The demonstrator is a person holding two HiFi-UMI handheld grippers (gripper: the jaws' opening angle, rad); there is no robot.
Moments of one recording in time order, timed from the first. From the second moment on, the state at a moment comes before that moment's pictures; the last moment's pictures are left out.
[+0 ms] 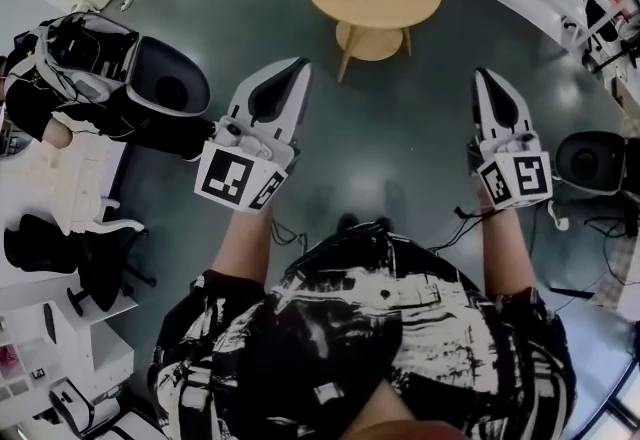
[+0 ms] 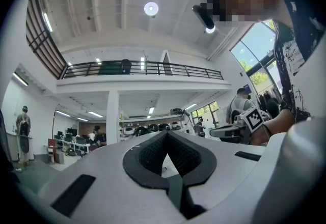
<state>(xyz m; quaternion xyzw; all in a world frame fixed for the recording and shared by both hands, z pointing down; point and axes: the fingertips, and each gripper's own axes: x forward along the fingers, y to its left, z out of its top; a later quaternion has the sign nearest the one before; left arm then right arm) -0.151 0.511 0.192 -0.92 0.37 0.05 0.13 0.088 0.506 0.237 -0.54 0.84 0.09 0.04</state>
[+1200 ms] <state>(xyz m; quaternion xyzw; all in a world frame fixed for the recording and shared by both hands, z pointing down) -0.091 0.479 0.199 -0.91 0.40 0.04 0.12 0.152 0.470 0.235 -0.50 0.86 0.07 0.06</state>
